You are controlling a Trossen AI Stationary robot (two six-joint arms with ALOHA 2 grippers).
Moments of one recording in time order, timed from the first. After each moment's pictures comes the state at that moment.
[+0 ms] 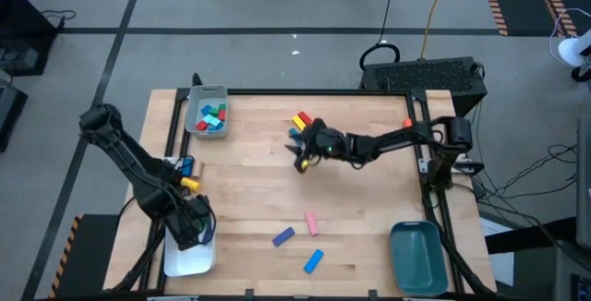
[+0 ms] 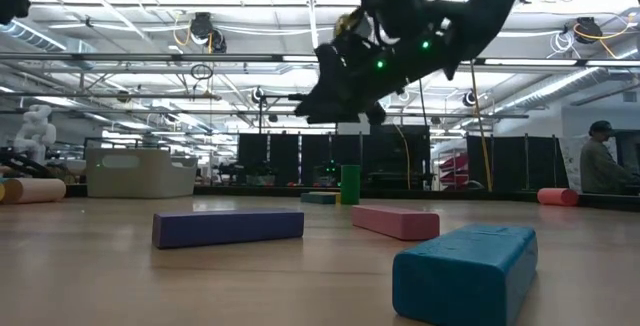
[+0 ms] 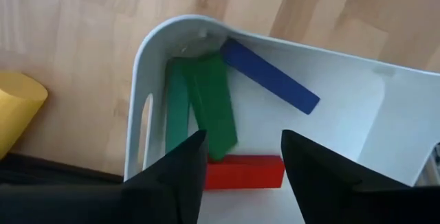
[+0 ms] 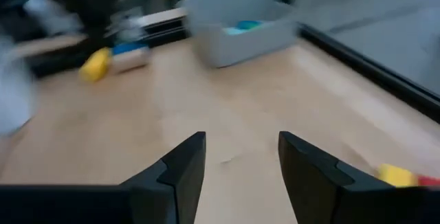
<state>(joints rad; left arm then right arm) -0.85 1.19 0.78 -1.00 0.05 -1.20 -0.13 1.80 0.93 0.51 0.23 0.24</state>
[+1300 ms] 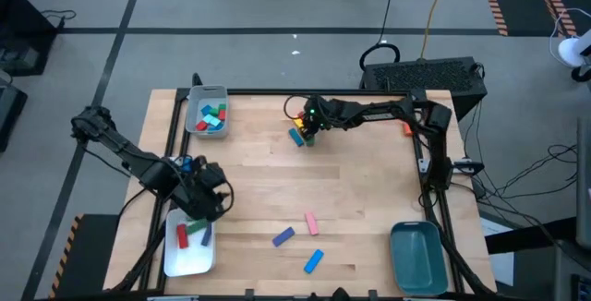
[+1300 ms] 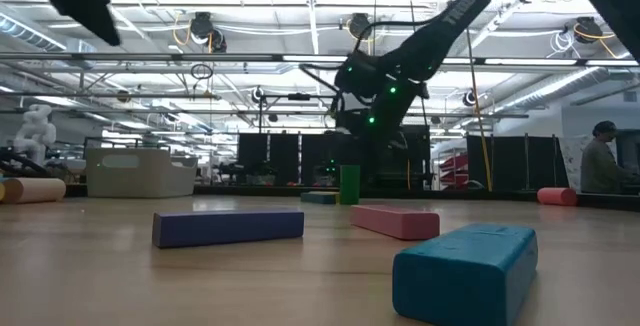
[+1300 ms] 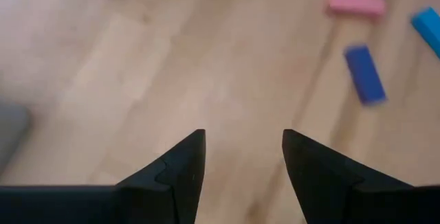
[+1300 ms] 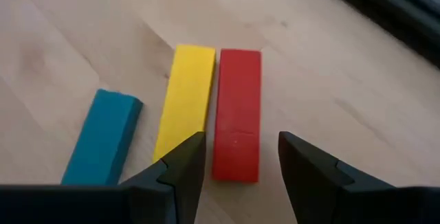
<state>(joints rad) -0.59 1.13 0.99 -1.05 -0.45 -0.96 -0.43 1.98 1.23 -0.17 0.18 0.34</state>
